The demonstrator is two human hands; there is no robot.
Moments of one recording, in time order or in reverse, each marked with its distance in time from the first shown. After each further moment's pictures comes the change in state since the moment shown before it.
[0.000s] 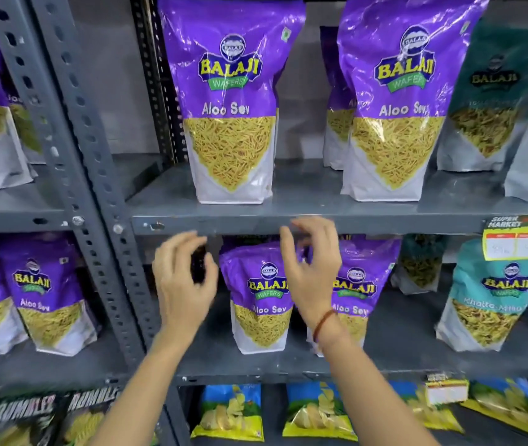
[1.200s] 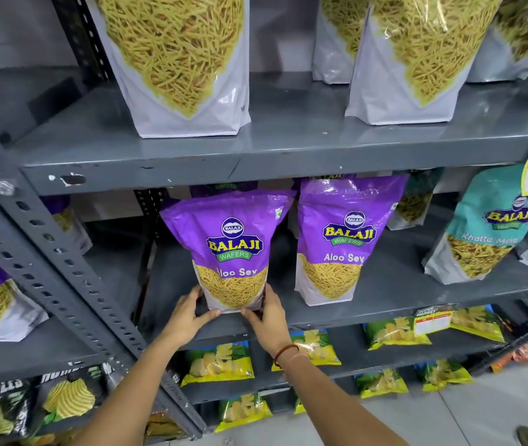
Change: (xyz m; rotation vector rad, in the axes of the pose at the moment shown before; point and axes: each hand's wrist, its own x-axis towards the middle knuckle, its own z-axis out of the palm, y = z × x) left_hand -0.167 -0.145 0.070 -0.091 -1.167 -0.681; right_hand -0.200 0.136 0.013 -0.151 -0.660 0.980
